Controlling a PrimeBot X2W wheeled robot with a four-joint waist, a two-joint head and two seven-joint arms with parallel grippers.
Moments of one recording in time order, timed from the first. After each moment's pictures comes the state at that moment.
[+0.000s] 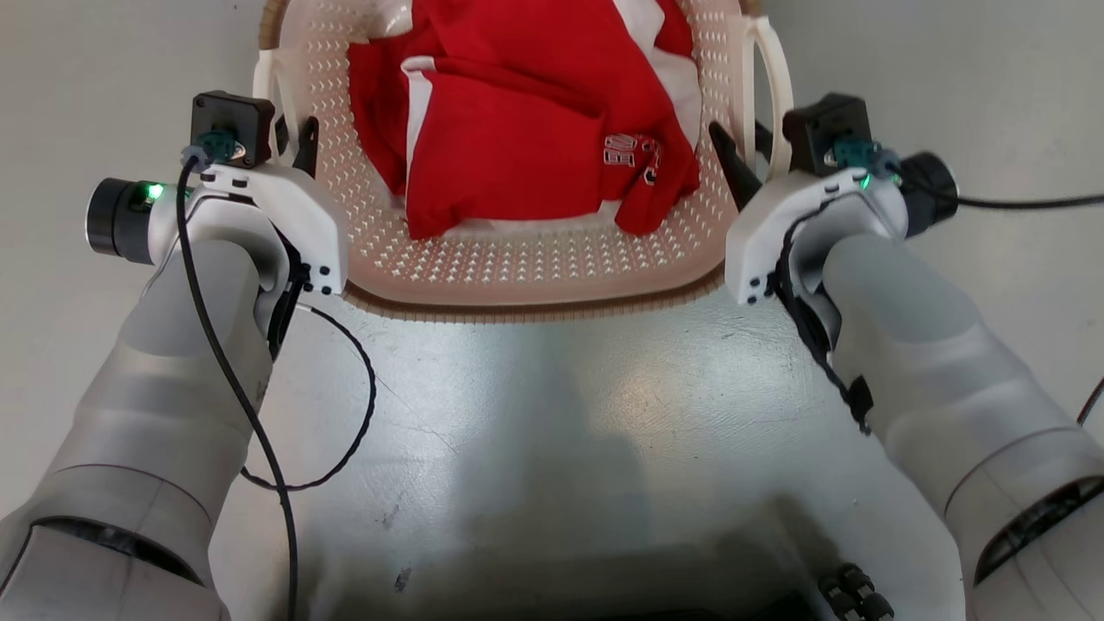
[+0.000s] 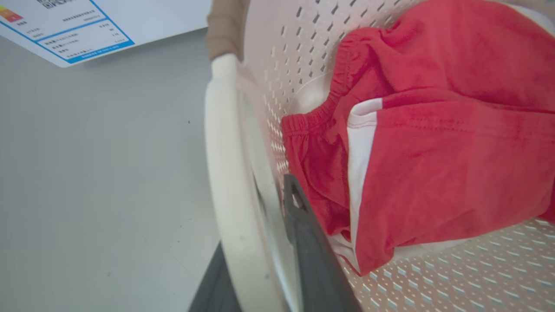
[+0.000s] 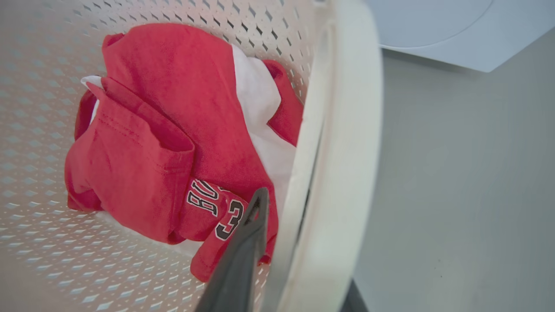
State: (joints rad) left arm -1.10 0.17 -0.65 1.24 -0.54 -0.01 -0.26; right arm -1.11 -0.06 0.76 1.22 0.57 0.11 -0.24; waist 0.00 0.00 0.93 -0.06
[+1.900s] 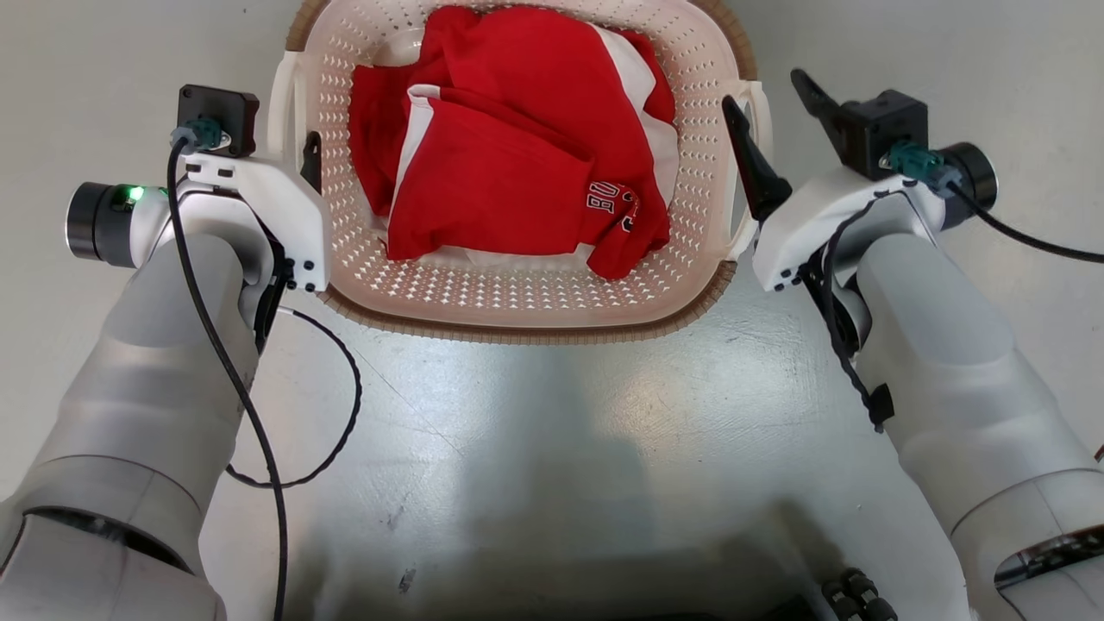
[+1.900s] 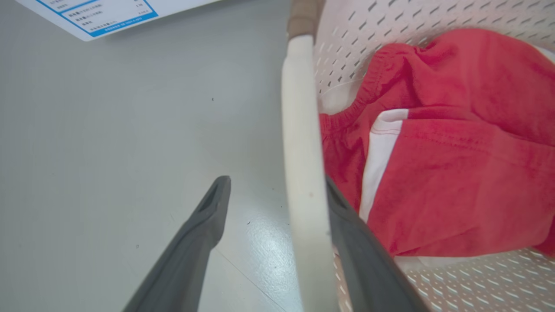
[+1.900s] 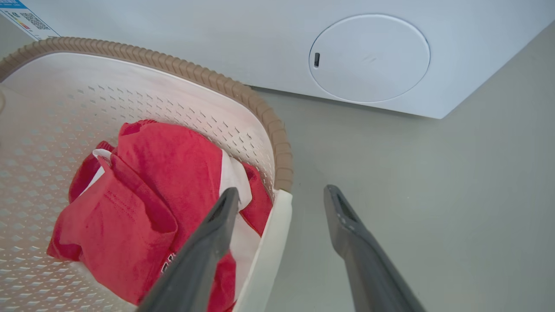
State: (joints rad) left arm -1.13 0.18 -0.68 1.29 -0.57 0.00 -0.18; right arm -0.98 -0.07 0.26 1.01 0.12 0.13 -0.25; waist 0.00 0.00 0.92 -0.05
